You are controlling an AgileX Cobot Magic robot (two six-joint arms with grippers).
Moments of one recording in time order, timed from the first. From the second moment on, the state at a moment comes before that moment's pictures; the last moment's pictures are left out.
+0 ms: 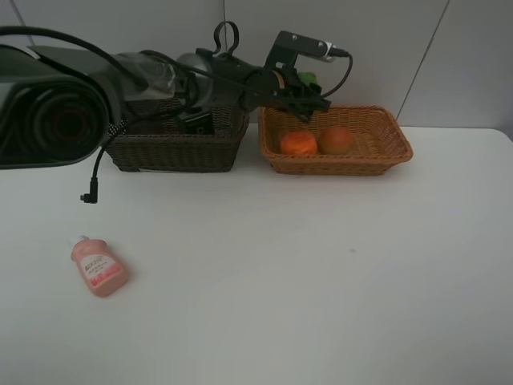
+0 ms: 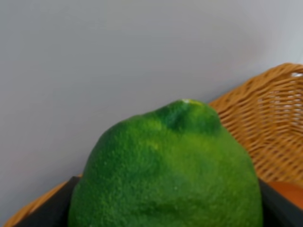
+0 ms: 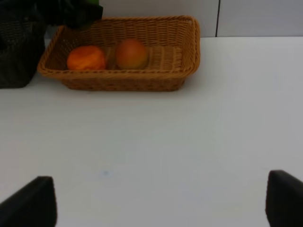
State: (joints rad) left arm -0.61 2.53 -2.02 0.18 -0.04 -0.19; right arm 0.09 0.00 -0.52 -0.01 1.06 0.06
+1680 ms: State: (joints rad) left arm -0.61 2.51 -2.02 0.06 0.13 -0.20; right arm 0.09 0.00 -0.52 -0.01 1.06 0.06
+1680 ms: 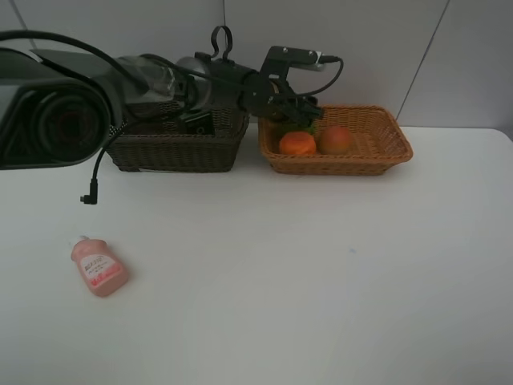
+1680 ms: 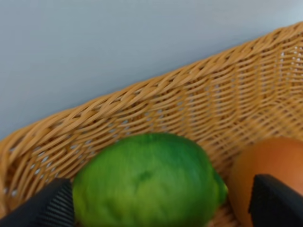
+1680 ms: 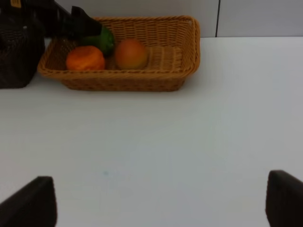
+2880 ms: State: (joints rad) left arm -0.60 1.84 -1.45 0.10 0.93 0.35; right arm 0.09 0.00 -0.52 -0.01 1.06 0.06
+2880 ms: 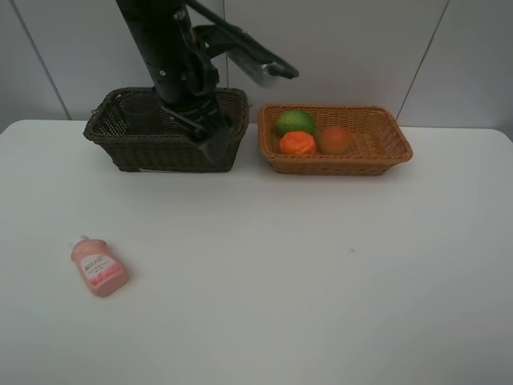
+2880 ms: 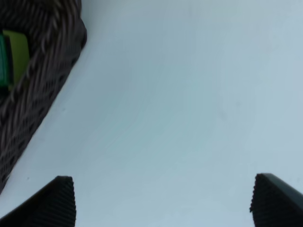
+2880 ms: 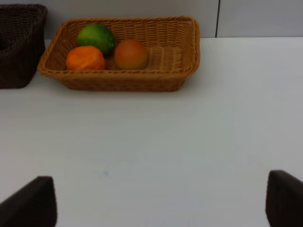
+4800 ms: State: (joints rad) left arm -0.29 1.57 -0.74 0.14 0.78 1.74; right arm 0.09 0.00 -0.52 -0.01 1.06 0.06
